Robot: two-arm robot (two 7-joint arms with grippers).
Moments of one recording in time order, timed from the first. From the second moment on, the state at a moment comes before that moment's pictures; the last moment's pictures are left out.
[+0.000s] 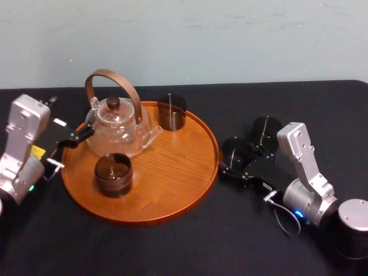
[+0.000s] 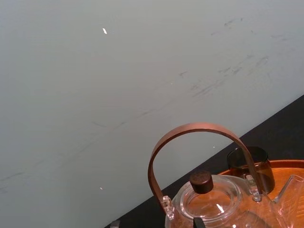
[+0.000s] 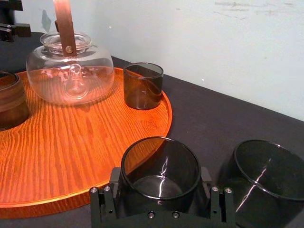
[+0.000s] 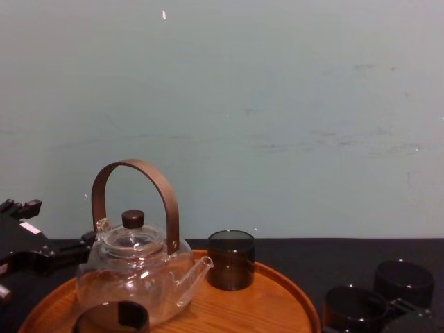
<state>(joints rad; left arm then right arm) -0.20 0.60 0.45 -1.41 -0.25 -0.12 0.03 0.18 0.31 -0.33 -1.24 0.19 -0.07 0.41</state>
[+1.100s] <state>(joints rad) -0.20 0.60 0.45 -1.41 -0.25 -0.12 0.03 0.21 0.30 -0.34 -1.20 0.19 -0.10 0.41</state>
